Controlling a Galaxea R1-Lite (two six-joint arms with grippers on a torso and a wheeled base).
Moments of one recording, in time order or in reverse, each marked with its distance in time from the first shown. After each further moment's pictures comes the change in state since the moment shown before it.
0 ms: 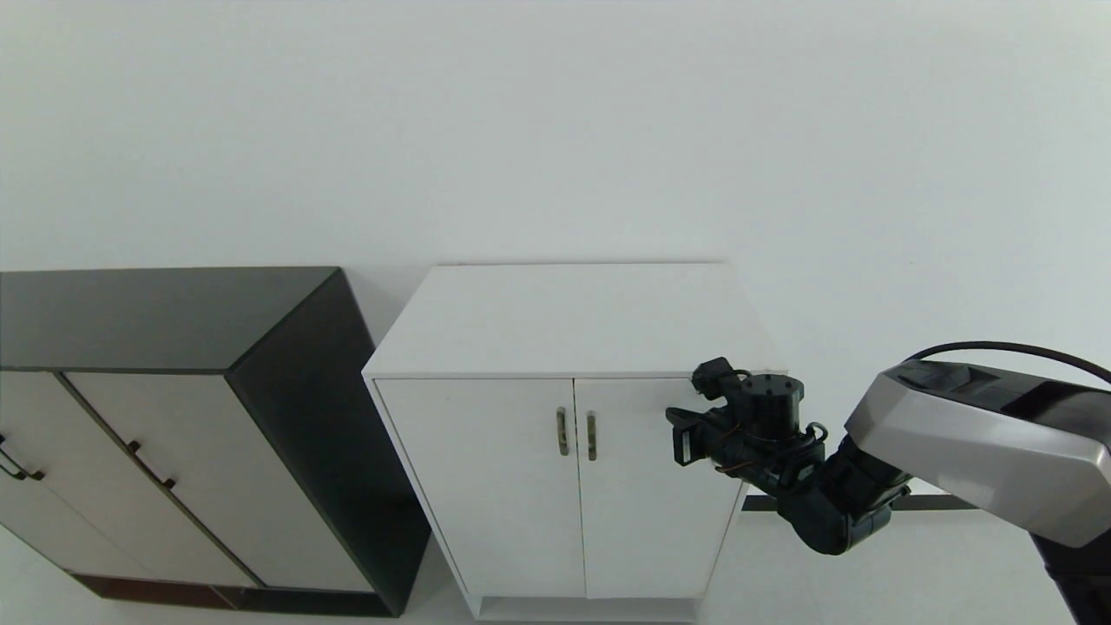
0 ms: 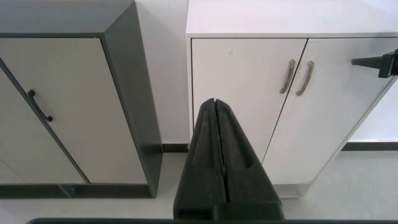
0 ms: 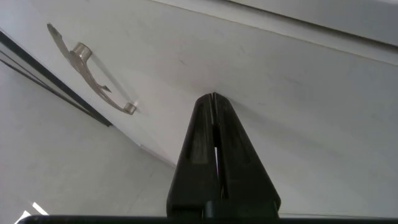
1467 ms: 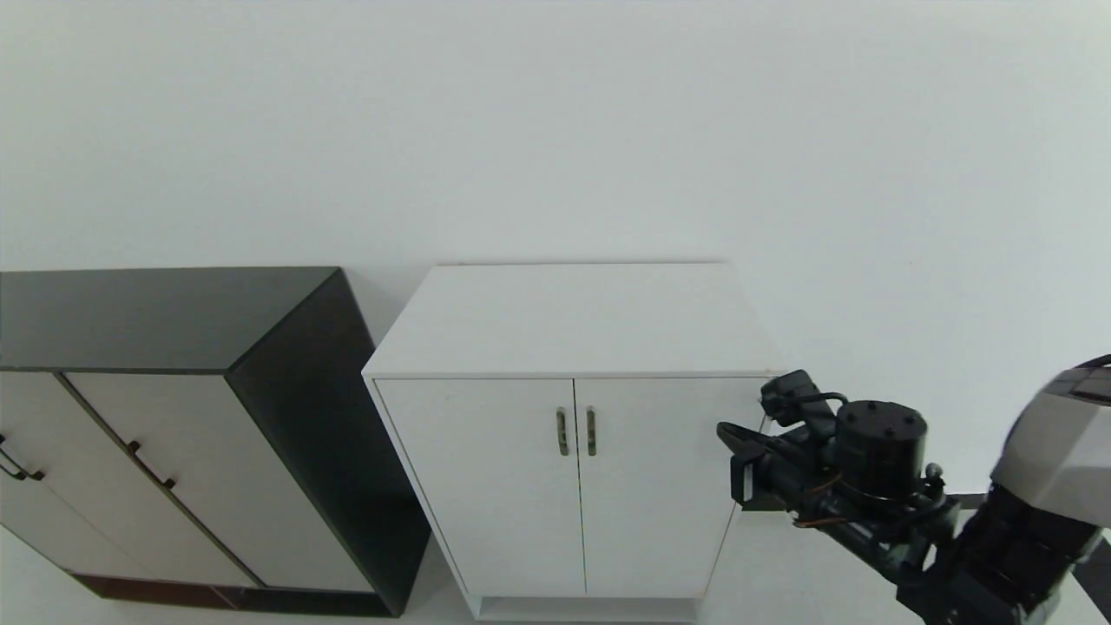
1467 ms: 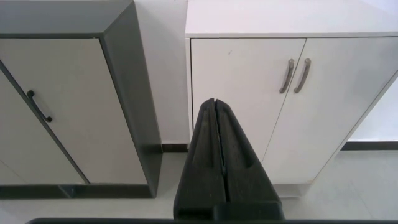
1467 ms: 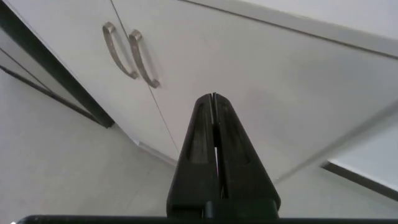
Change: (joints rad) left arm 0.000 0.000 0.000 0.000 -0.003 0.001; right arm 0.067 -0.348 0.550 -0.249 -0.137 -0.017
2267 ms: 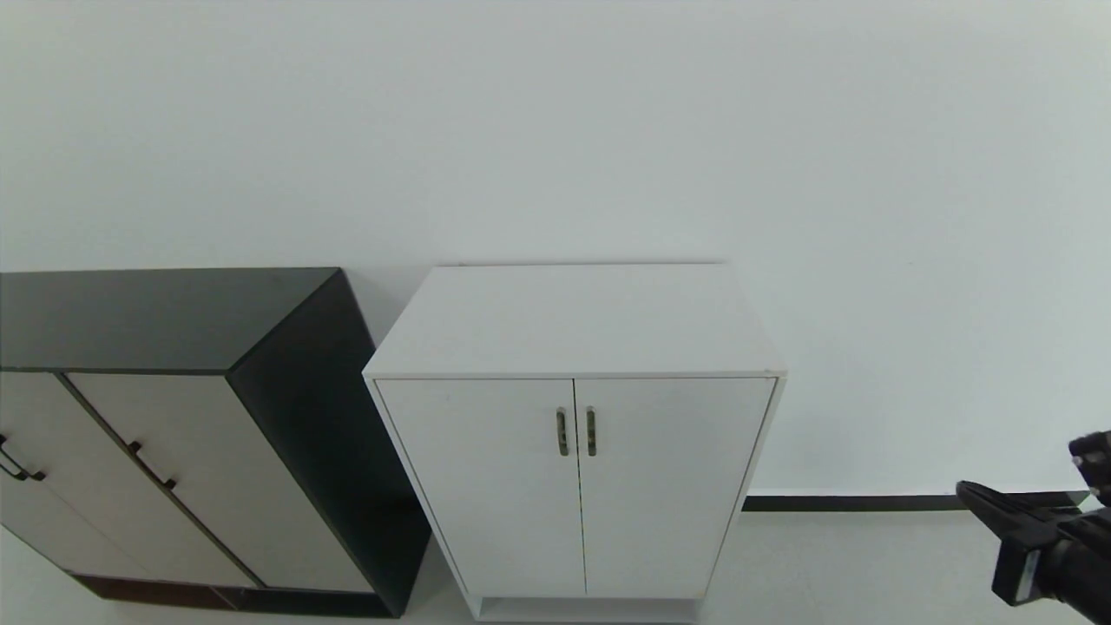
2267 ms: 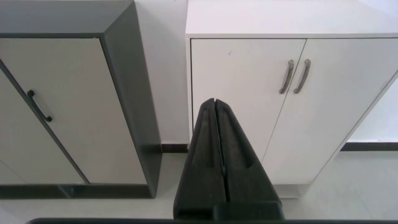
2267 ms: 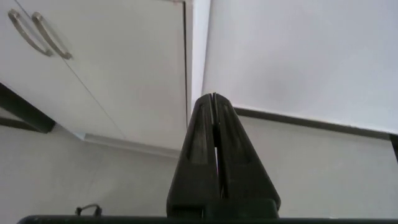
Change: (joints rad) left arm 0.000 0.000 0.000 0.000 0.001 -0.004; right arm -0.274 -0.764 0.470 0.357 -0.043 -0.052
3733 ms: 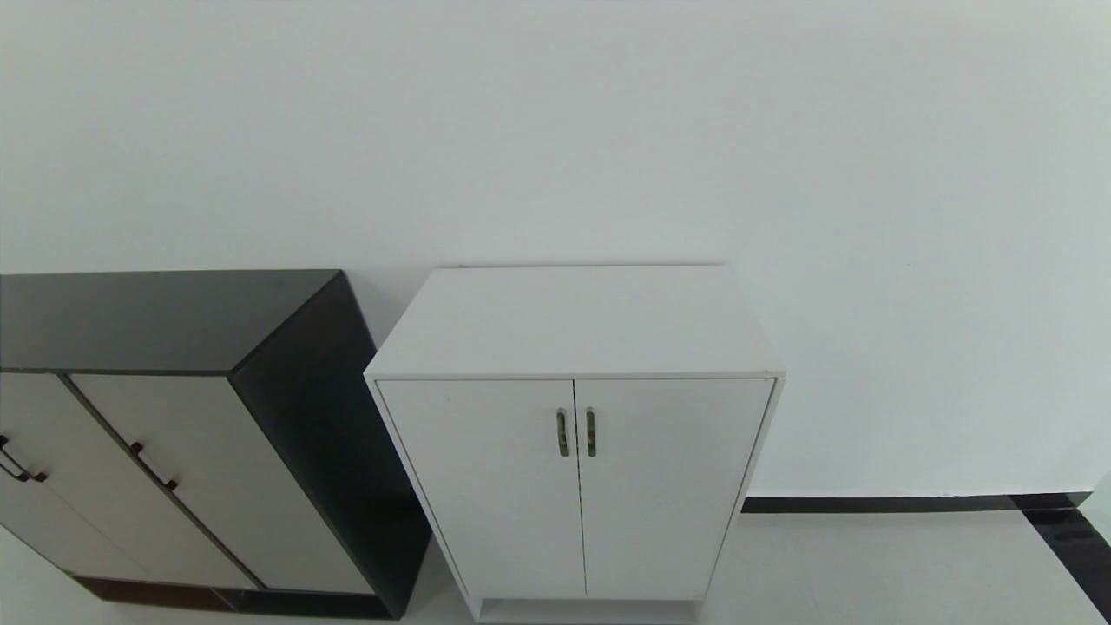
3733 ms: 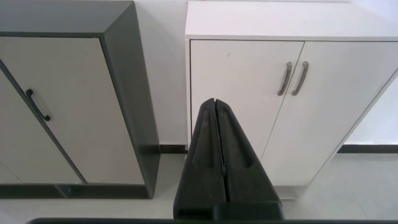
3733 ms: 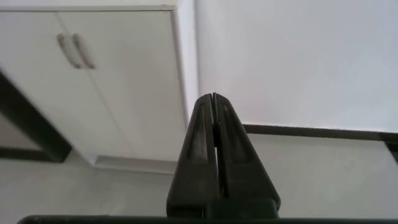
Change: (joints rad) left arm 0.000 0.000 0.000 -0.001 0.000 -0.012; right arm -0.236 -1.204 0.015 1.025 0.105 0.023
